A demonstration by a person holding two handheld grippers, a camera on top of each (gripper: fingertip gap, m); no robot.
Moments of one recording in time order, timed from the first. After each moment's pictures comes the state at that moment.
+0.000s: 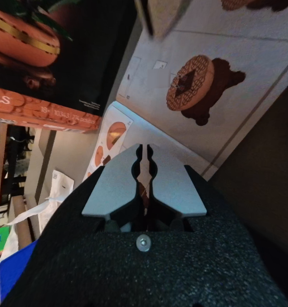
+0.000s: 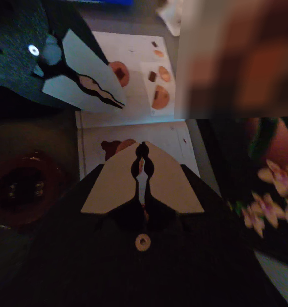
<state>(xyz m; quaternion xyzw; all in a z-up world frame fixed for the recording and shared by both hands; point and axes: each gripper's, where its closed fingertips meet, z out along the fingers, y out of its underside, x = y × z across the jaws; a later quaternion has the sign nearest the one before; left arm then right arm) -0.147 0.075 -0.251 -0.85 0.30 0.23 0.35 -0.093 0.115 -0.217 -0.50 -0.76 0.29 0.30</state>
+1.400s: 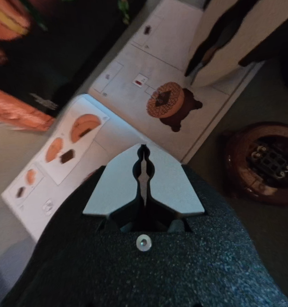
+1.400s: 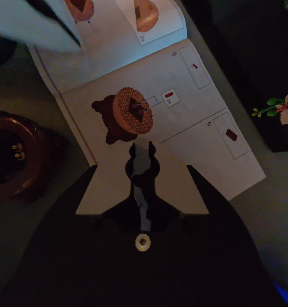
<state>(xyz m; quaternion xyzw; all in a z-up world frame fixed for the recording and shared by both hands) -0.108 0.077 -0.249 -0.90 0.20 0.01 0.38 -0.024 0.139 -0.269 -0.65 -0.69 0.21 0.25</state>
